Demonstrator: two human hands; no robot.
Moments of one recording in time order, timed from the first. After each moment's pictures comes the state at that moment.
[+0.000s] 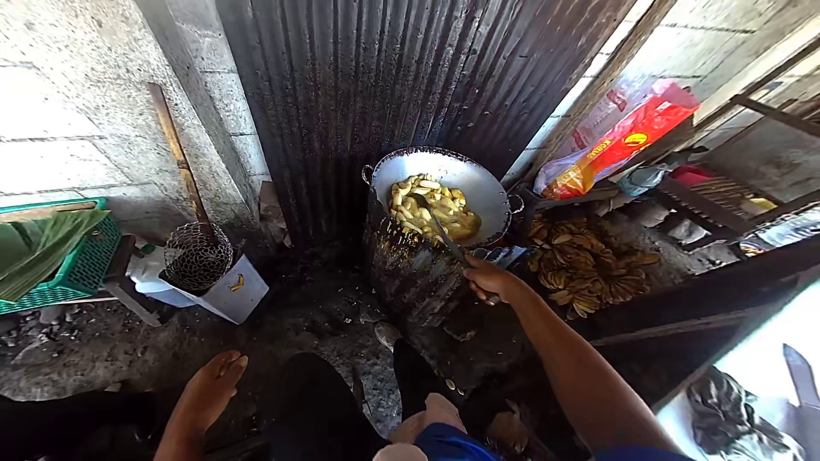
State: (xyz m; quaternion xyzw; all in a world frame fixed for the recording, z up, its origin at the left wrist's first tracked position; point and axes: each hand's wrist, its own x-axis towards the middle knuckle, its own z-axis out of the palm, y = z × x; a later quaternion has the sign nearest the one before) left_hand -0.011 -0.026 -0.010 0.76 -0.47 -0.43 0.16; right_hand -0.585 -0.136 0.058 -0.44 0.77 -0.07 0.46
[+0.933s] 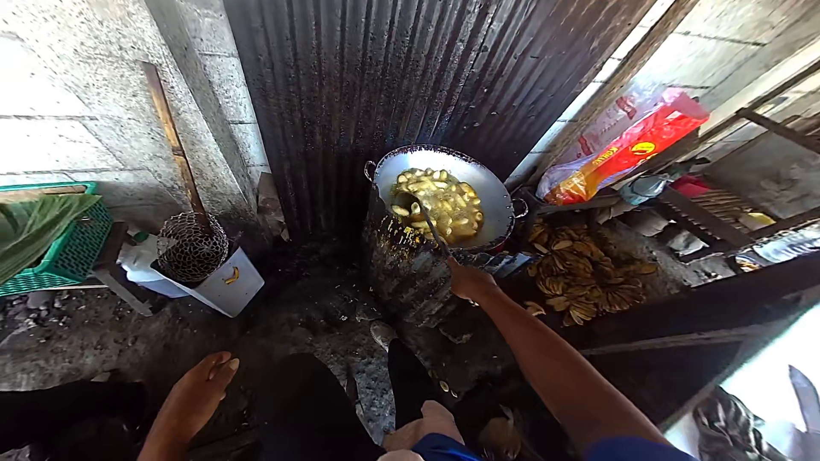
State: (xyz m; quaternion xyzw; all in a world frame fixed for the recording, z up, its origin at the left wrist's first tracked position) left_hand -0.012 -0.024 -0.008 0.76 -0.47 -0.43 0.14; right_hand -0.527 -0.167 0.051 -0.55 0.78 0.23 0.21
